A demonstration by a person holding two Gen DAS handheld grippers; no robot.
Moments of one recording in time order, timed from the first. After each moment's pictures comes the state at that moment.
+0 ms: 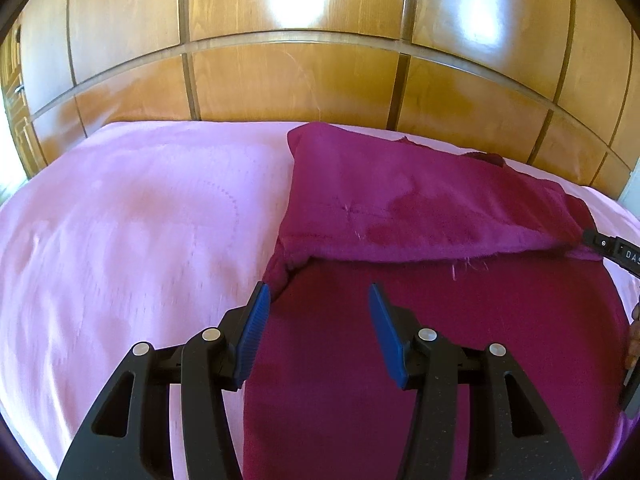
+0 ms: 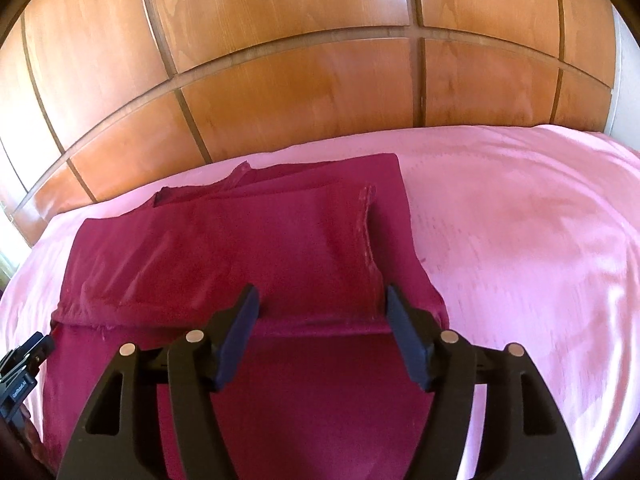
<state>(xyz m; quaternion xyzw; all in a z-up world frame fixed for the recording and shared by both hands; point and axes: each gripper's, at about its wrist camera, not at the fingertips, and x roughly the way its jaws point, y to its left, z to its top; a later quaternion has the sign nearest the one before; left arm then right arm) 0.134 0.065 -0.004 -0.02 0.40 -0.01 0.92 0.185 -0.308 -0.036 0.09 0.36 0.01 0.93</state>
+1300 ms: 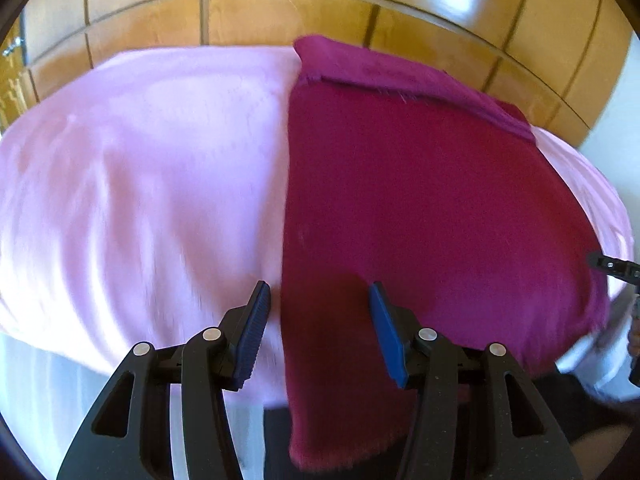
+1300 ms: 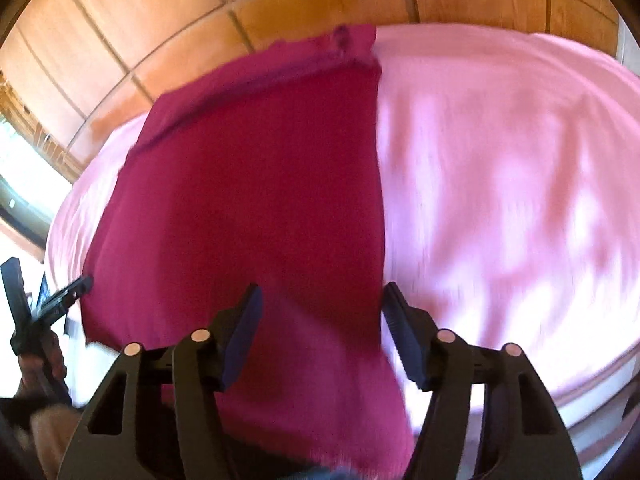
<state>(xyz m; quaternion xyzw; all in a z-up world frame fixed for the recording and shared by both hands) -0.039 0.098 -0.024 -0.05 0.48 -0.08 0.87 -0.018 -0.357 -0.066 0.11 0.48 0.11 0.87</state>
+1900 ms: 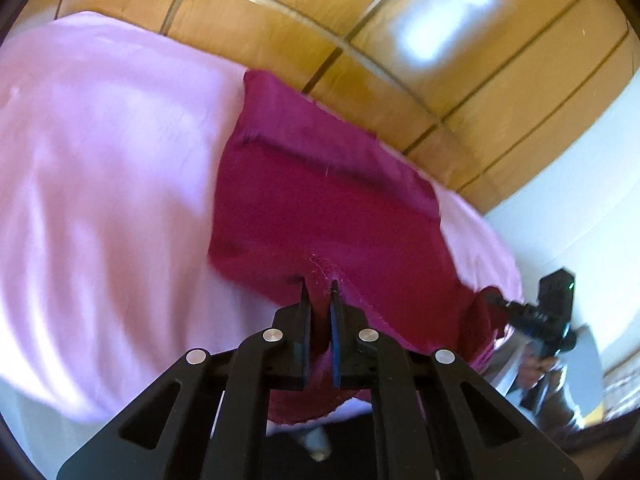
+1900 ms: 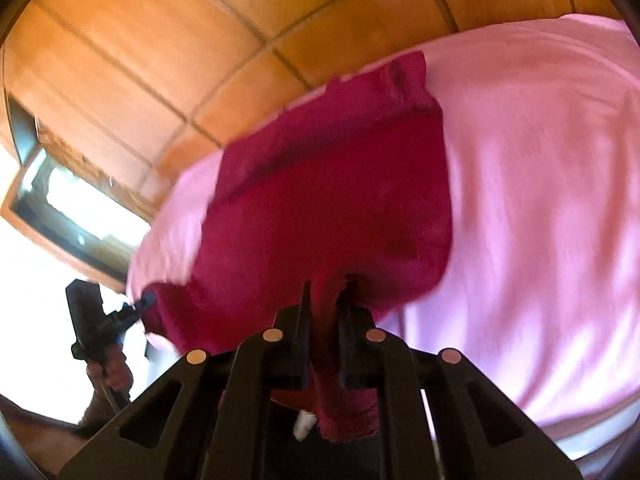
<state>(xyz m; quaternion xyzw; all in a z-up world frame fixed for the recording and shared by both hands) 0.024 0.121 0.027 -0.24 0.44 -0.21 0.84 0.025 -0.366 -0.015 0.24 0.43 0.21 0.85</state>
